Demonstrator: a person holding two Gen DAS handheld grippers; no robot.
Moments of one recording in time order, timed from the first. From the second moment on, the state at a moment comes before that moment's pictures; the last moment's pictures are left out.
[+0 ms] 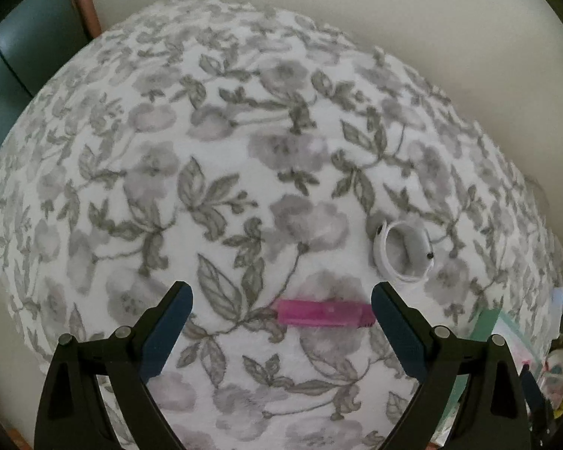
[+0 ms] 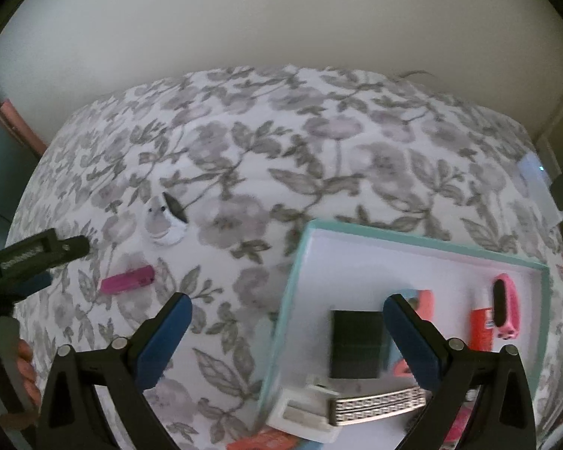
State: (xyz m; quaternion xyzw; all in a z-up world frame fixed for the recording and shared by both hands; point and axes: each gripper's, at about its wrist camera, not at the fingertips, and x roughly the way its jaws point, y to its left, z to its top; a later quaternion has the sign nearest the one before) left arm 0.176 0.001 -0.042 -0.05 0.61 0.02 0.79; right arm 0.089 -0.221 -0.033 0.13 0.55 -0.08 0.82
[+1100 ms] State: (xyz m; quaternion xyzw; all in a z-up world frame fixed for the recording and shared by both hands) left arm 0.180 -0.069 -0.104 0.01 0.65 -0.05 0.76; right arm 0.094 -0.217 -0.043 0.13 0.55 -0.10 0.82
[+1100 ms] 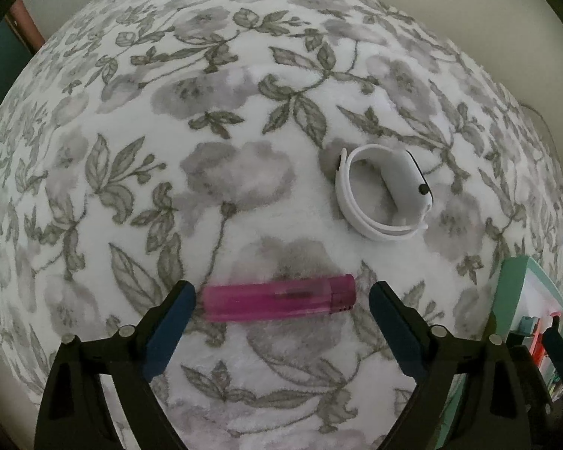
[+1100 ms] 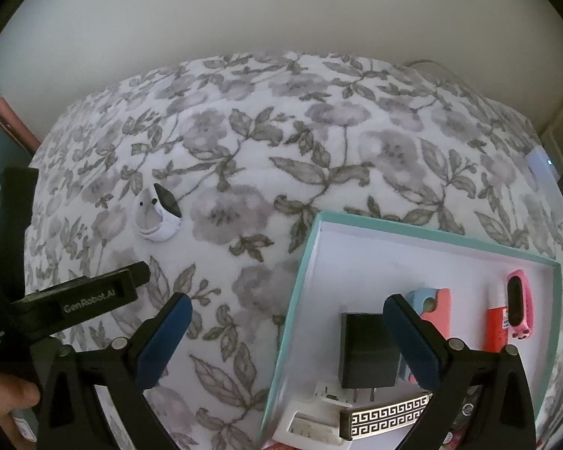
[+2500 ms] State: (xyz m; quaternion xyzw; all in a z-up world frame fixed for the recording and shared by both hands) left arm 0.229 0.061 -0.075 -0.07 0.61 0.03 0.79; right arm 0.214 -0.115 -0.088 0.09 0.59 -0.05 0.80
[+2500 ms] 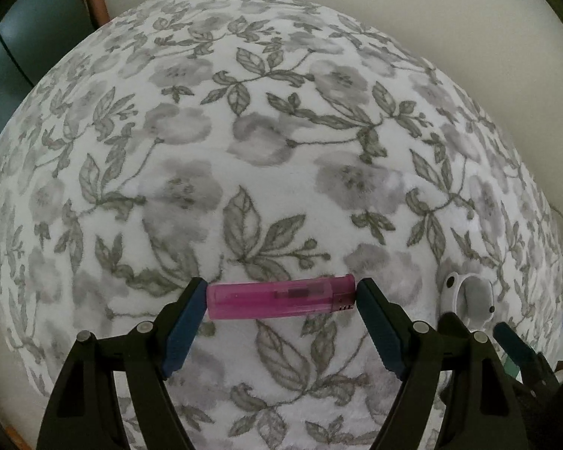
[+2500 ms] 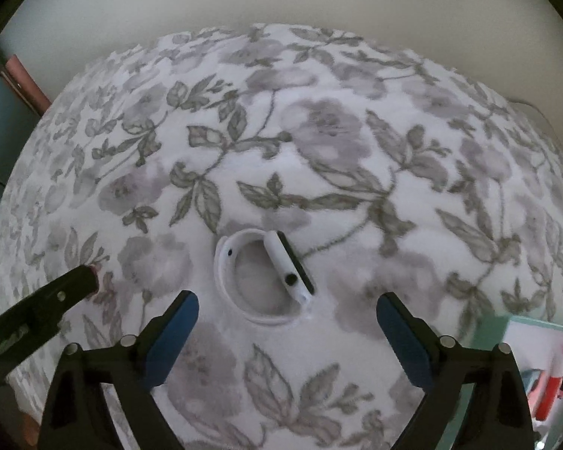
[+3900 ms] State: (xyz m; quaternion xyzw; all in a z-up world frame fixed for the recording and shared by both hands) left arm 0.216 0.059 -0.065 -0.06 0.61 0.02 0.79; right arm 0.143 -0.151 -0.037 0.14 0.56 -0.05 0.81
